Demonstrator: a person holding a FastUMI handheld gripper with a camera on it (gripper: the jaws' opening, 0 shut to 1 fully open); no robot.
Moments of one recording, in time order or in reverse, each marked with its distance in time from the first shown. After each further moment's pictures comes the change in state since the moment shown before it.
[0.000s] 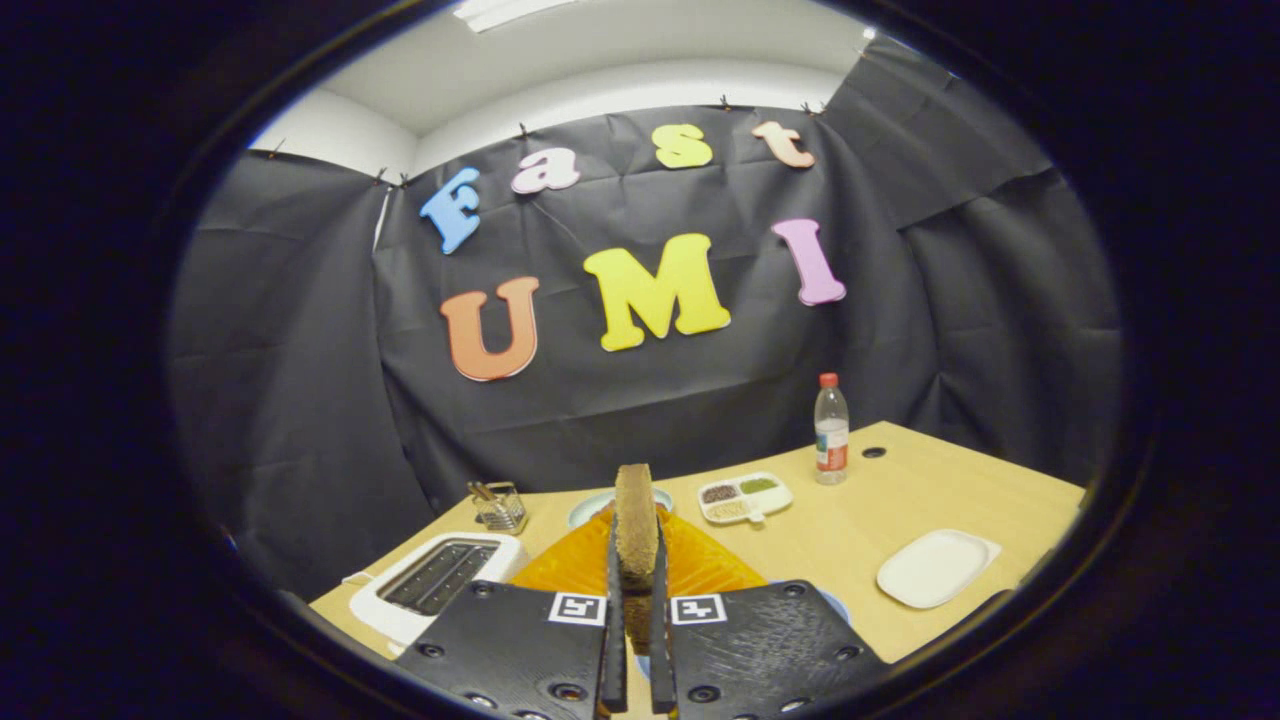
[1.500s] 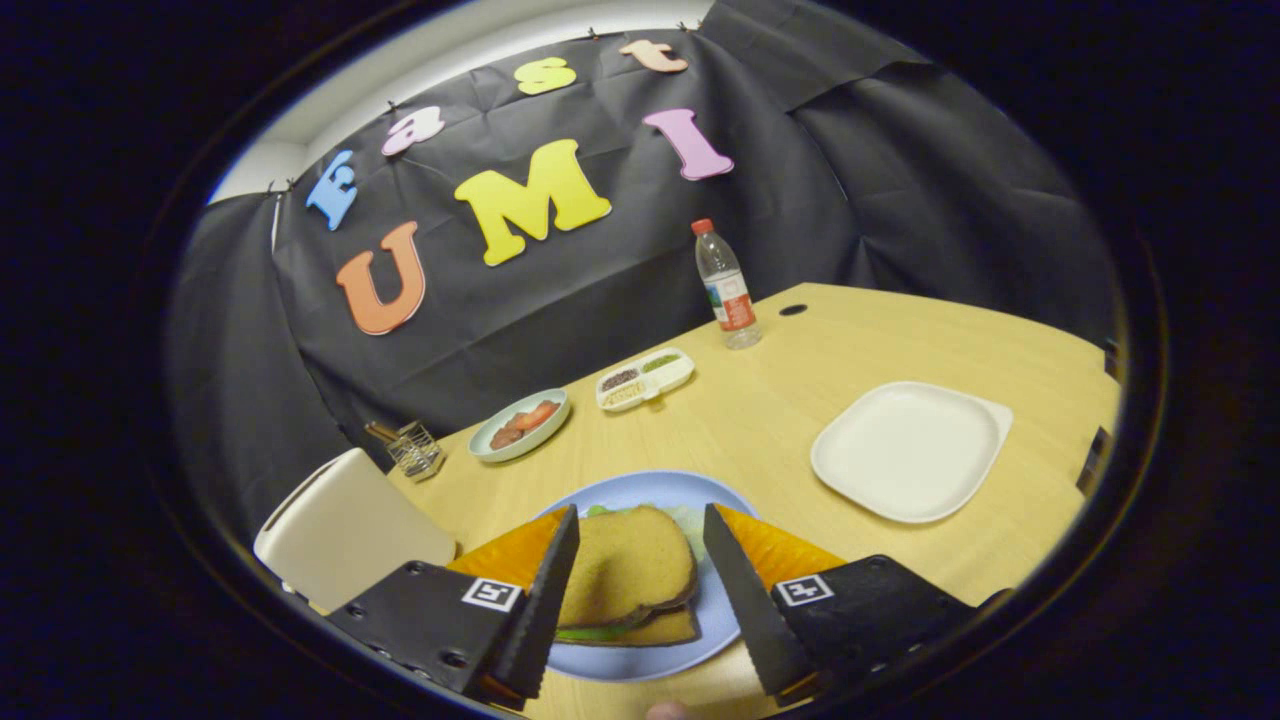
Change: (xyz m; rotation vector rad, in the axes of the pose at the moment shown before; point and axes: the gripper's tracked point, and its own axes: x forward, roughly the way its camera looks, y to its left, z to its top) arm 0.012 -0.122 -0.096 0.150 0.176 -0.139
